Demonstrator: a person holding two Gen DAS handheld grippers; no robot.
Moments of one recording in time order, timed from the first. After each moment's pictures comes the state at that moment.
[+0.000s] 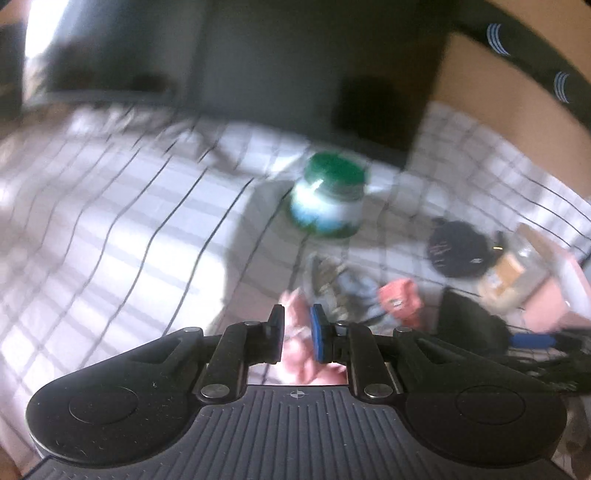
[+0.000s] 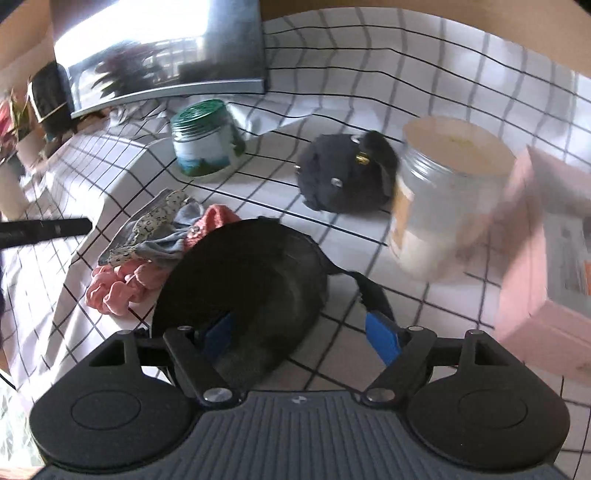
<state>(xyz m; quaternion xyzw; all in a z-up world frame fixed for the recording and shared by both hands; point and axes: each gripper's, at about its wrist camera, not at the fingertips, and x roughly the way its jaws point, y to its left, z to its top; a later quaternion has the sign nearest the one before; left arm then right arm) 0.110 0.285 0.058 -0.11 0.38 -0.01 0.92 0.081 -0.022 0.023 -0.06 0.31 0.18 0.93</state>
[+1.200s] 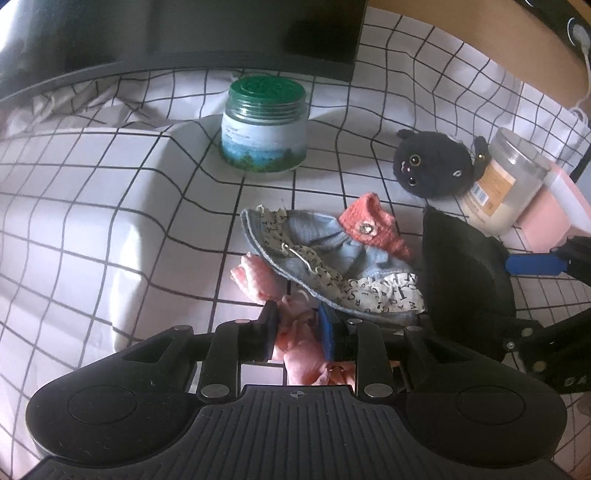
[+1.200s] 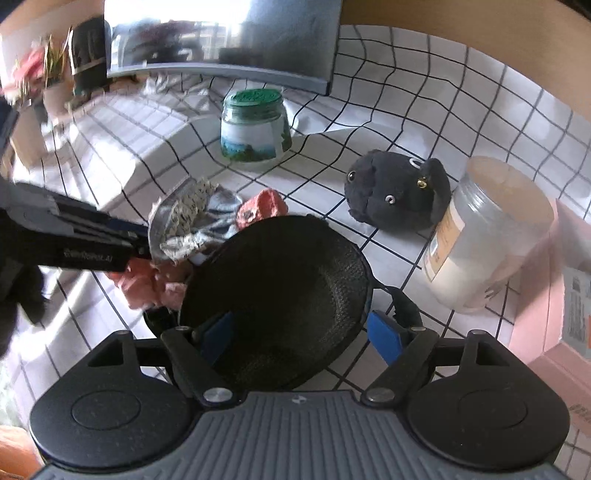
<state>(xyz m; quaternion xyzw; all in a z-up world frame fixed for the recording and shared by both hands) 0.132 0.243 0.023 -0.02 0.44 -0.09 0.89 0.069 0.014 0.017 -0.18 0.29 0.20 0.92</state>
